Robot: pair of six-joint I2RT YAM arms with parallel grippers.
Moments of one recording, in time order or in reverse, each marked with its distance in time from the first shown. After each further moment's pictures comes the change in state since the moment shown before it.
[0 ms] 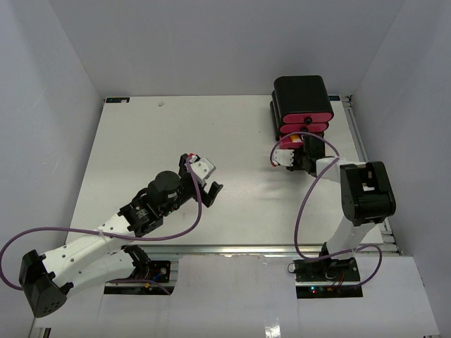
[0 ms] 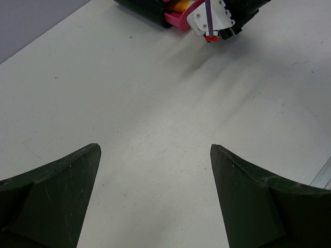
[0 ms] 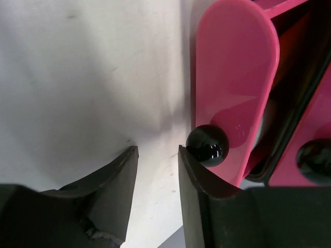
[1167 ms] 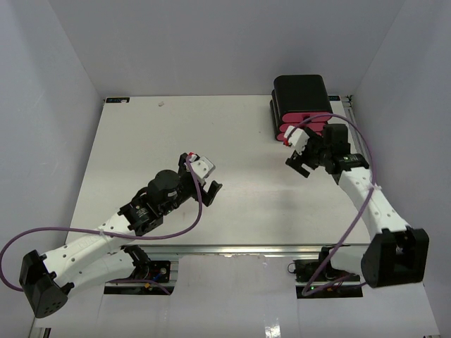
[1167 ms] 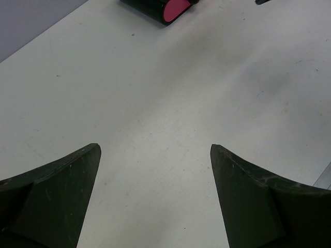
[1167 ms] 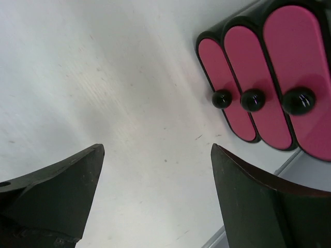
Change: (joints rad) left arm 0.018 0.006 0.000 -0.001 0.011 0.006; right arm 0.008 -0.460 0.113 -0.496 -0.285 0.473
